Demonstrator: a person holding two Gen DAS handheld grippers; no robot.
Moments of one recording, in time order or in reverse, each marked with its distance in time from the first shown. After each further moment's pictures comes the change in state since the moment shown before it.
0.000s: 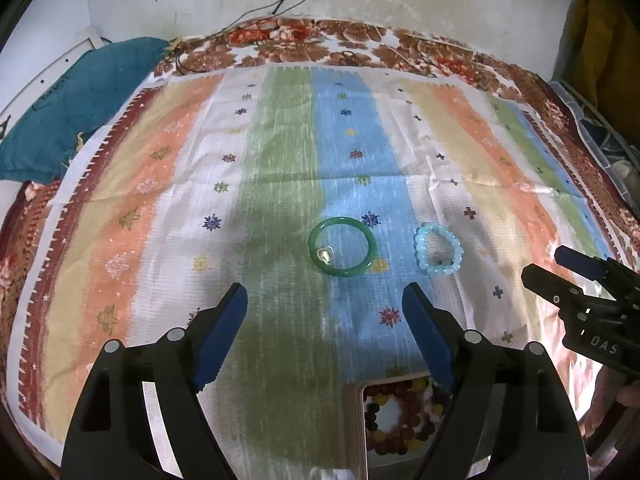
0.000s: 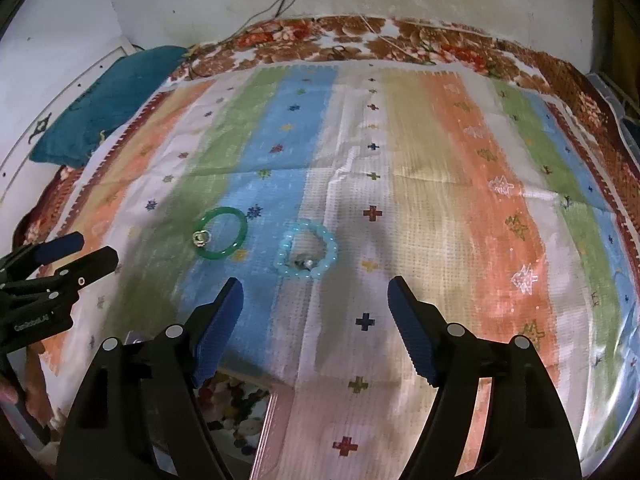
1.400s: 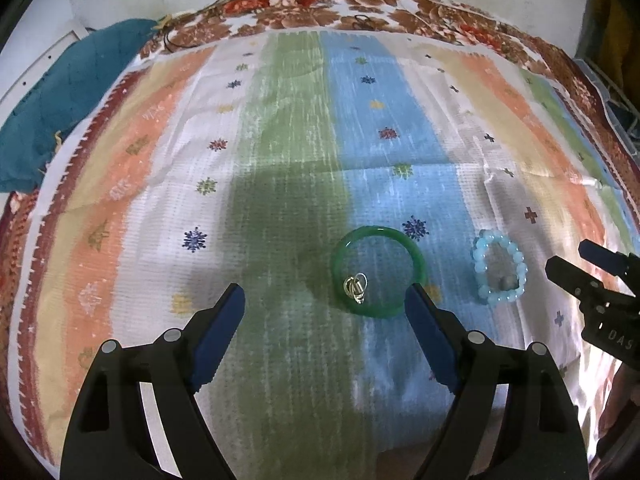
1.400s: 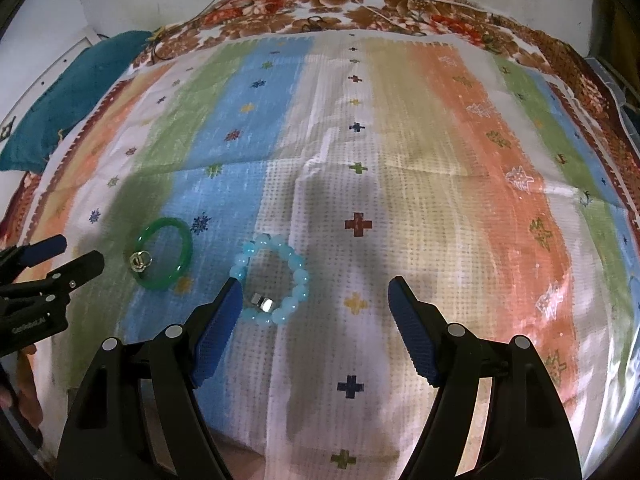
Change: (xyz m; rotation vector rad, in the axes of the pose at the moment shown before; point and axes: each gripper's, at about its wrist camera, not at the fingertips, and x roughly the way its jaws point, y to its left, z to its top) left arm 0.086 0.014 0.032 0.017 0.101 0.046; right arm 0.073 -0.013 0.024 0.038 0.063 -0.067
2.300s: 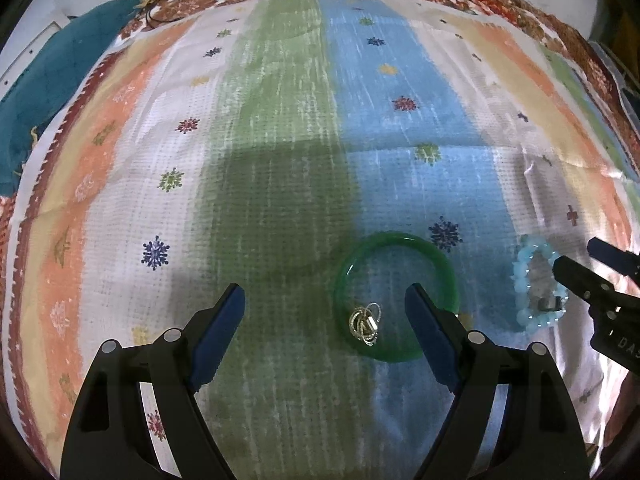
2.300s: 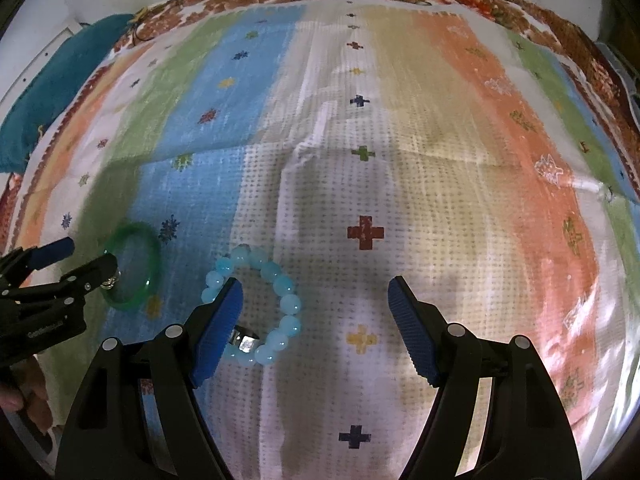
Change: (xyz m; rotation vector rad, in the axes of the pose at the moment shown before) left arm 0.056 -0.003 0.015 0.027 0.105 0.021; right arm 0.049 0.001 0.018 0.001 0.103 -0.015
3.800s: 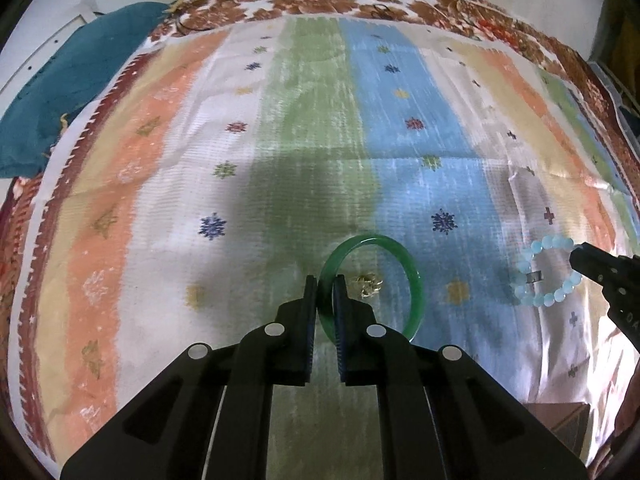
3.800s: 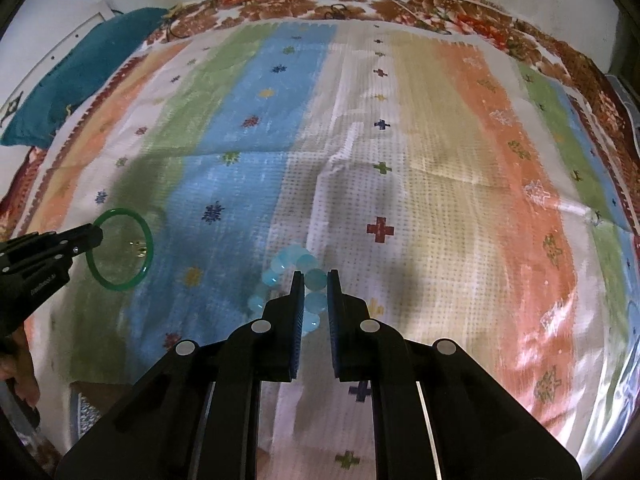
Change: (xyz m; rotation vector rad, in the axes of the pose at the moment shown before) left arm -0.051 0.026 -0.023 -0.062 -0.061 -0.007; right arm -0.051 0.012 -0.016 -0.077 -0.053 0.040
